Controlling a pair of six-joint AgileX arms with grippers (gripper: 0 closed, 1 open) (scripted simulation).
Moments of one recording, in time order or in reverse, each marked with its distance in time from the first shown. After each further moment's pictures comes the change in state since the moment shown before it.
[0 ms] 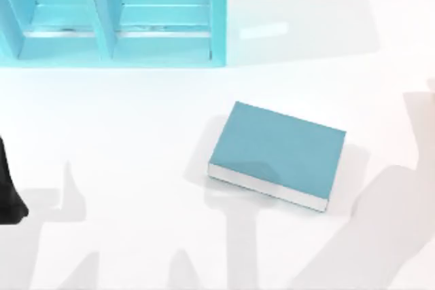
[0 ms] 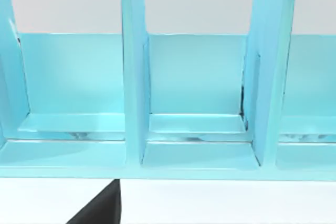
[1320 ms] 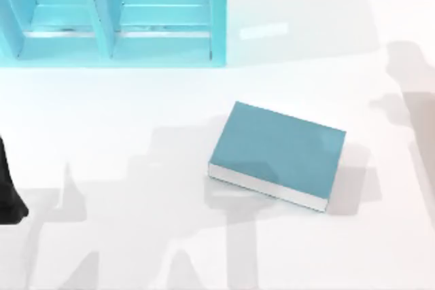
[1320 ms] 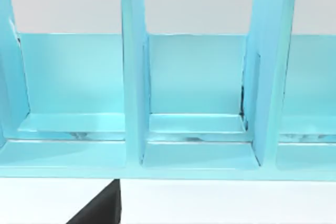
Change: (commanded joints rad) left arm 0.000 0.000 0.000 0.000 0.000 0.000; right arm 0.418 -0.190 0.354 -0.543 0.003 0.416
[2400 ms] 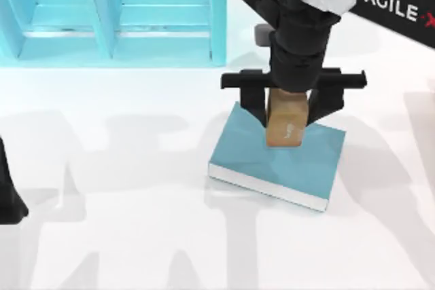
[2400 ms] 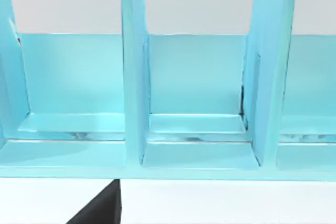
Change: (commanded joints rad) left arm 0.000 0.000 0.000 0.000 0.000 0.000; right arm 0.583 0.421 0.258 0.157 0.000 0.594
